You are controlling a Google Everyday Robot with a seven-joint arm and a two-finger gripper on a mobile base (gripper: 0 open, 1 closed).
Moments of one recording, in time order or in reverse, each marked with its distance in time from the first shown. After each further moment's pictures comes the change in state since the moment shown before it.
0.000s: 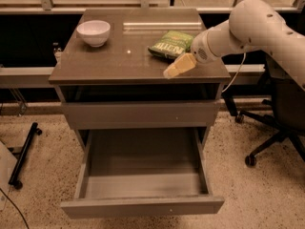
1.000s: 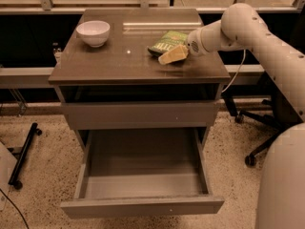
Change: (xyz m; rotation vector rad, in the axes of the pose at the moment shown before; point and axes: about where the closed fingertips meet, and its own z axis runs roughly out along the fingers) arm -0.017 -0.047 0.057 -0.019 -0.102 0.157
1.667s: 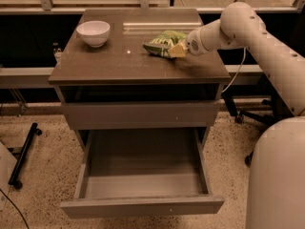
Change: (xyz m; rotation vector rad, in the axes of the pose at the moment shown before) arm 0.003 -0.011 0.010 -0.011 0.016 0.025
